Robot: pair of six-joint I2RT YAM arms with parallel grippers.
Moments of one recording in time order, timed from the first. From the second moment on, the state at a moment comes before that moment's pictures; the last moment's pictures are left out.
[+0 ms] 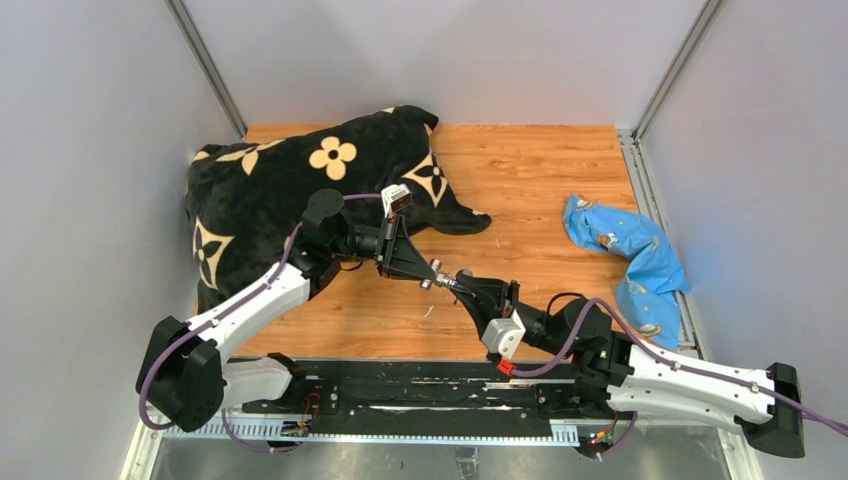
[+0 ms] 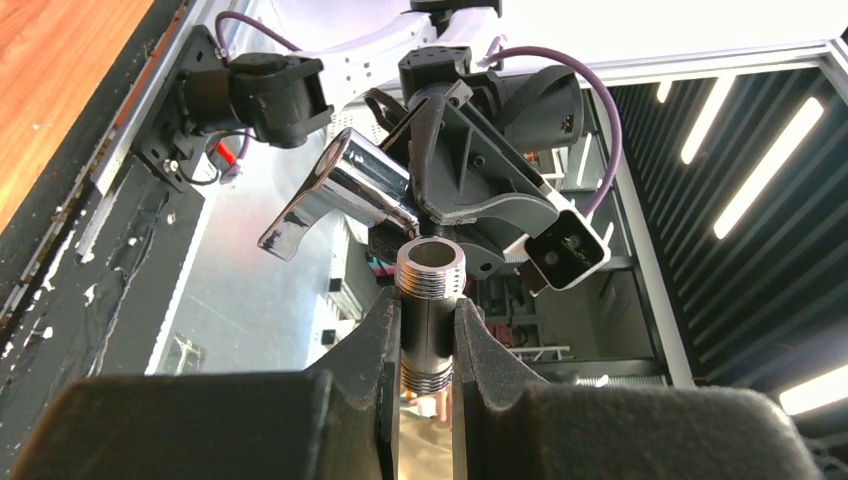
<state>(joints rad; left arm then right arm) -0.54 1.19 0.75 0.43 1.20 -1.39 1.22 0.61 0.42 0.35 -0.01 -0.91</state>
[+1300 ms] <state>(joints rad) -0.53 1.12 0.72 0.42 1.15 -1.25 1.18 0.67 0.56 0.17 0.00 -0.30</state>
